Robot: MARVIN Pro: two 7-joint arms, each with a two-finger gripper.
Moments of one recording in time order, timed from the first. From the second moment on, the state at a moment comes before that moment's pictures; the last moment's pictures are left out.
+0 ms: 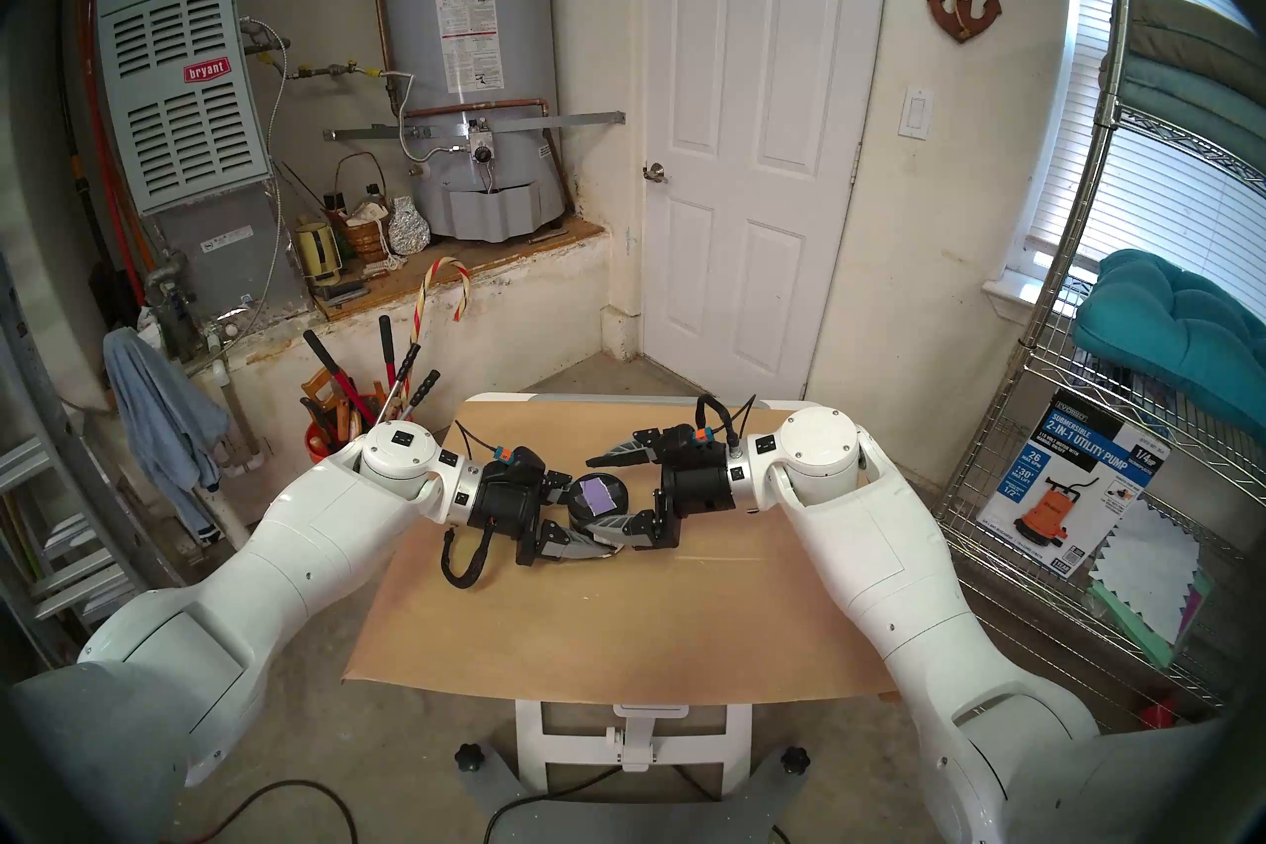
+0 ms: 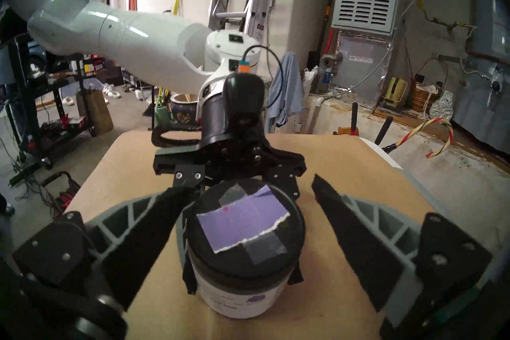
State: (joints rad) left arm 1.00 -1.05 -0.93 -0.98 -0.38 -0.07 -1.28; right arm -1.17 -1.40 1.32 -1.30 -0.06 0.10 1.28
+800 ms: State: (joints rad) left arm 0.97 -1.06 -0.91 -0.94 -0.40 -0.09 -1.30; right arm -1.39 -1.46 1.46 -1.57 0.01 0.40 1.10
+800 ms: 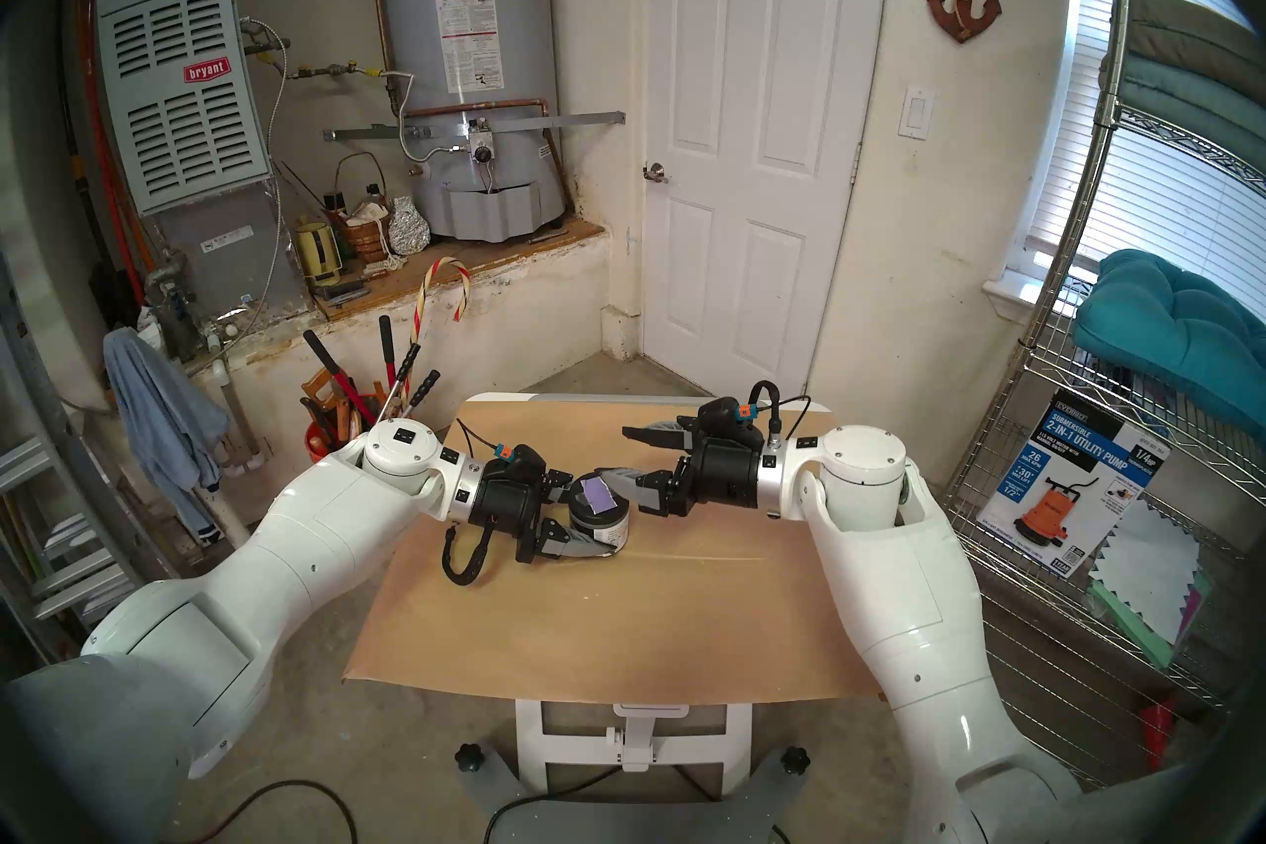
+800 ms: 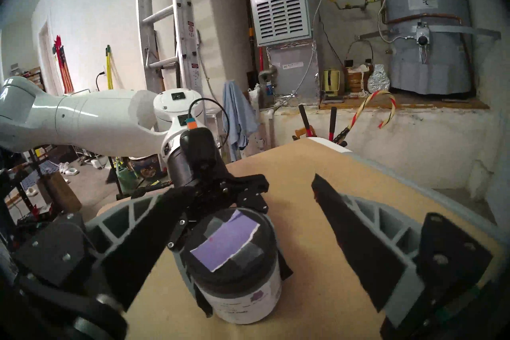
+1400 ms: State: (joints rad) left arm 0.97 -1.06 -0.90 -0.94 -0.41 -0.09 -1.30; right arm -1.62 -1.50 1.41 -1.80 -0.09 0.41 0.90
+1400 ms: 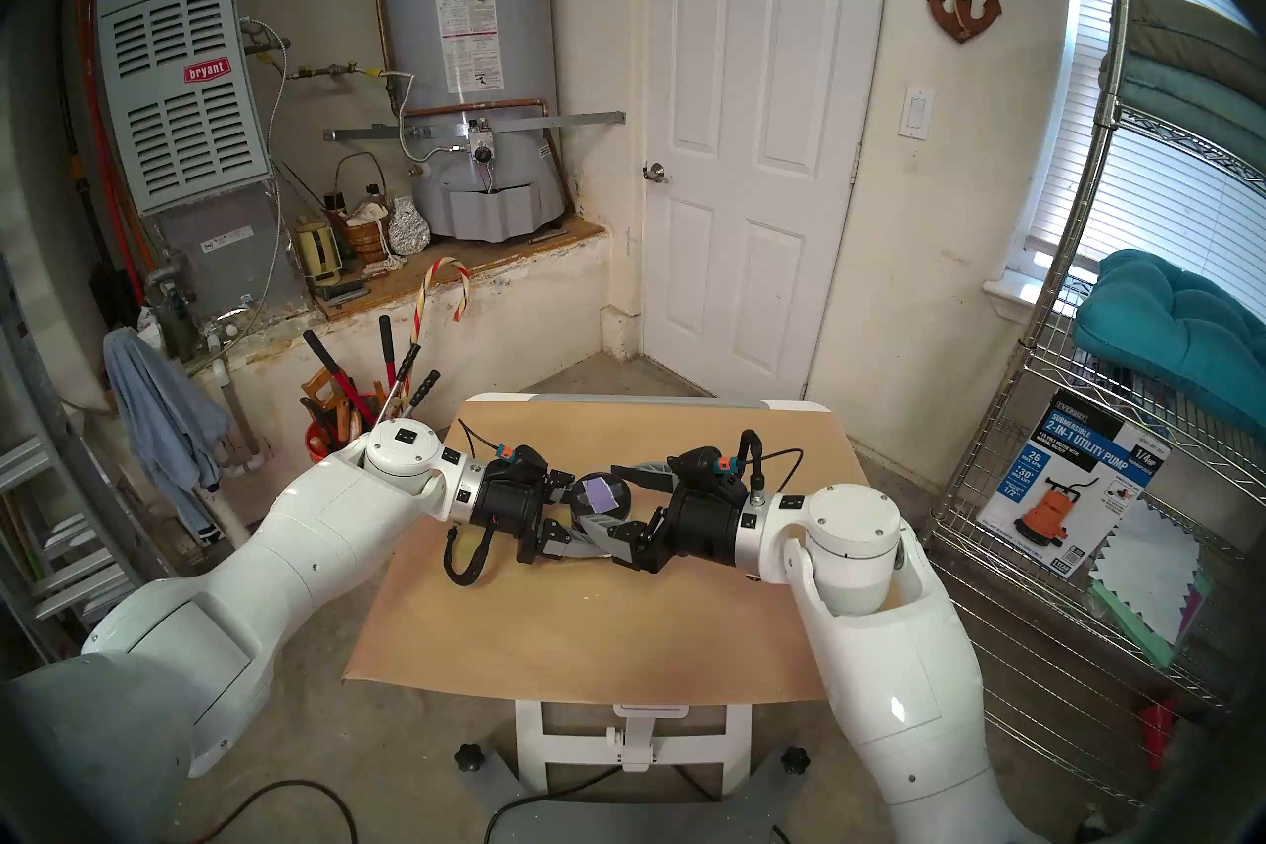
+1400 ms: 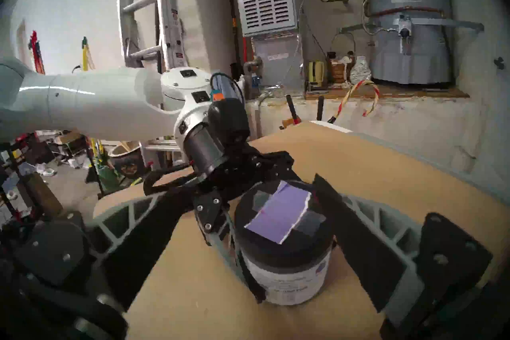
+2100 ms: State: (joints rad) left arm 0.97 -1.06 -0.90 -0.94 -0.41 -0.09 -1.30; right arm -1.67 -1.54 1.35 -1.80 -0.12 0.35 0.68
